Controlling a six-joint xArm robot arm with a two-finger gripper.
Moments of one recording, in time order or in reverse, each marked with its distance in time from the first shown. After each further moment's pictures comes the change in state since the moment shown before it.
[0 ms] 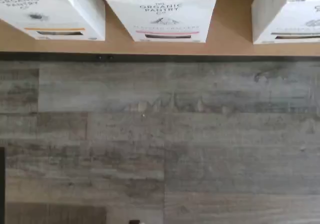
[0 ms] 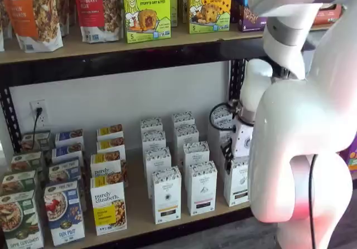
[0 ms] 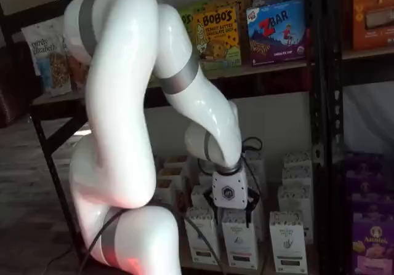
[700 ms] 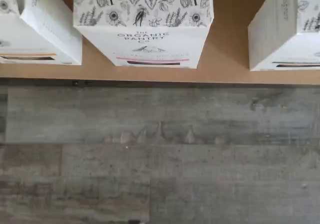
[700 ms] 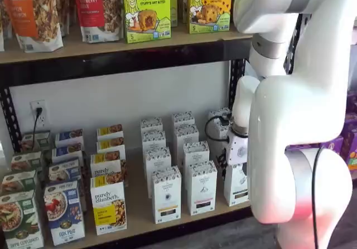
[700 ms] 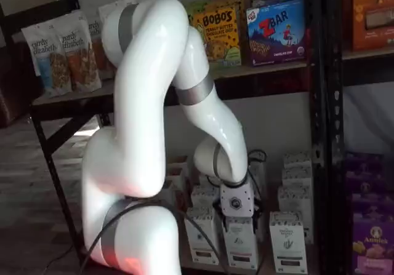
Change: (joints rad) arm 0.021 0.300 -0.157 -0.021 -0.180 0.031
